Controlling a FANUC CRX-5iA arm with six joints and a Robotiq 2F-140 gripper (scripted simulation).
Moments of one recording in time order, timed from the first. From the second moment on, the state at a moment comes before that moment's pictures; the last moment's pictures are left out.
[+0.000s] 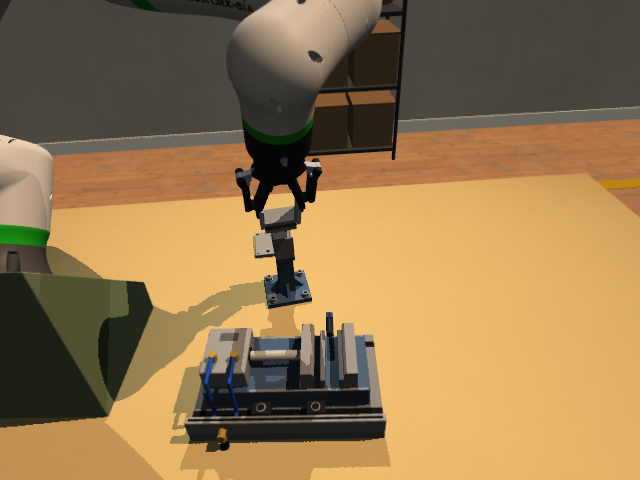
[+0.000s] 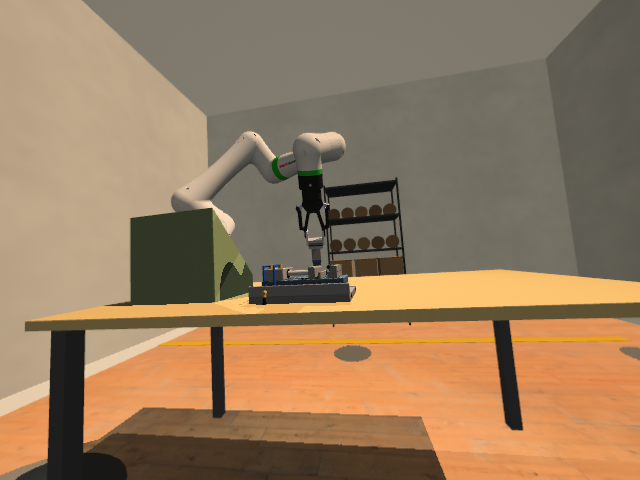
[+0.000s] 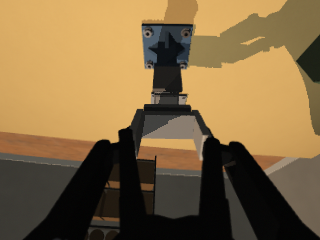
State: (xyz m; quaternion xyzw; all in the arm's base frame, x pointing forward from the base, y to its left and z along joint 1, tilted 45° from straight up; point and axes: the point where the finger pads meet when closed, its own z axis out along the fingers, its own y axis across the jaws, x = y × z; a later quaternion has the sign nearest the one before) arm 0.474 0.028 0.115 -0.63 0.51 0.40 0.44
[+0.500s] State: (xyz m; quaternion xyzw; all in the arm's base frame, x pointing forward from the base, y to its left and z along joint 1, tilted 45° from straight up) arm 0.473 0.030 0.119 -0.66 0.54 0.35 0.40
